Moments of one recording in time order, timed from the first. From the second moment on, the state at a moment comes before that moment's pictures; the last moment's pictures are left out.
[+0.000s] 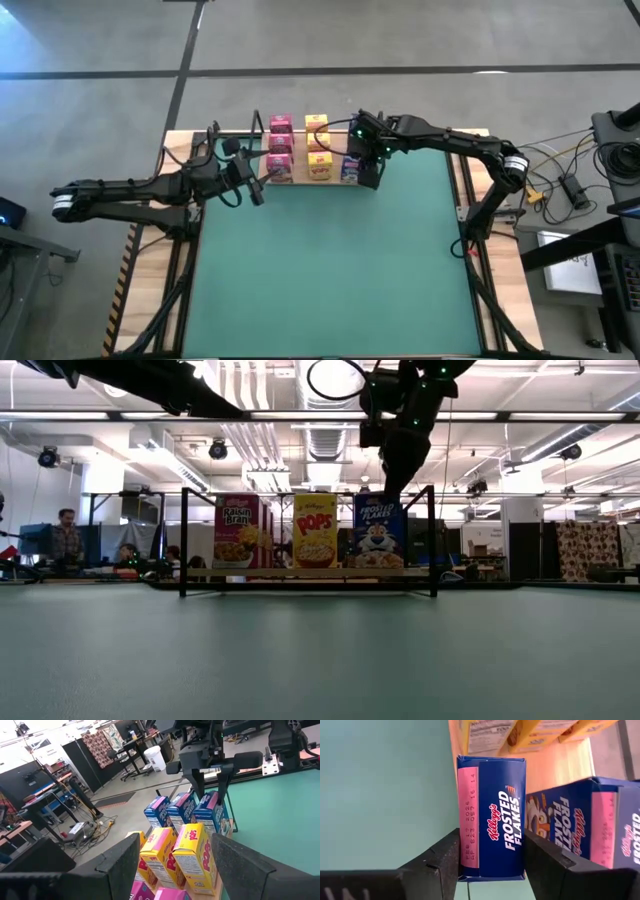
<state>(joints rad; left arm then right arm) 0.15 0.84 0.63 0.08 -0.38 0.38 -0.45 1.69 1.49 -0.91 -0.04 -0.33</state>
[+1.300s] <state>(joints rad) 0.15 0.84 0.63 0.07 -0.38 0.38 -0.45 1.67 1.59 -1.03 0.00 -0.28</state>
